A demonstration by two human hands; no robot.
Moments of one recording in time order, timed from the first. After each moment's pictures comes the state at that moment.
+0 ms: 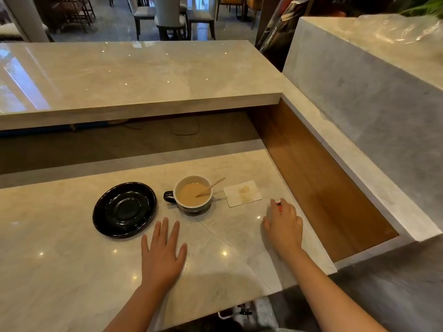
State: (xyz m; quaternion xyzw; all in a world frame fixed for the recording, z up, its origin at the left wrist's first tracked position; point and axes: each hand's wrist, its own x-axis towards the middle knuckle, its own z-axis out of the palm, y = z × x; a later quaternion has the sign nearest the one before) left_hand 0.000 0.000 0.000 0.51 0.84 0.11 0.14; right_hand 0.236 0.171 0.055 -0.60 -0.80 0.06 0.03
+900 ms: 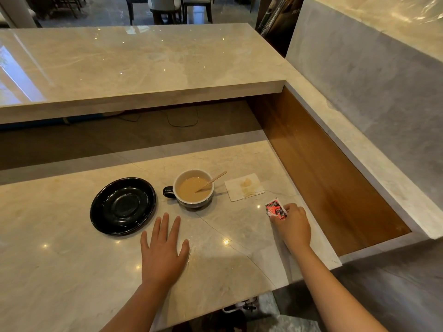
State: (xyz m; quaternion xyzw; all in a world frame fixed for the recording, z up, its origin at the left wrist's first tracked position) left_hand -0.003 0.001 -0.007 0.50 0.85 0.09 0.11; right_hand 0.246 0.174 0.048 -0.68 -0.66 0.25 0.17
